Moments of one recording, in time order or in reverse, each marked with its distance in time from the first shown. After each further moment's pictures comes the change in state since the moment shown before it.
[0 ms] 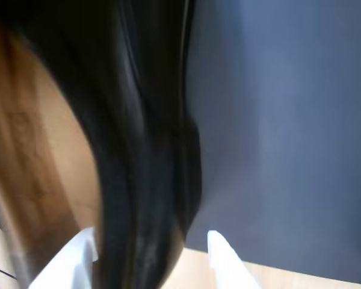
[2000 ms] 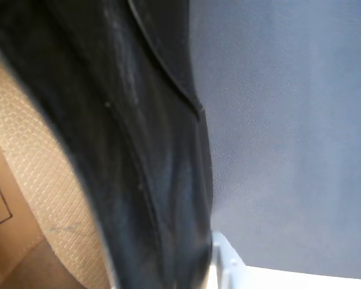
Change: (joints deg) arm 0 -5.5 -11.1 -0.5 -9.1 10.3; arm 1 2.5 -45.7 -23.4 -16.0 7.4
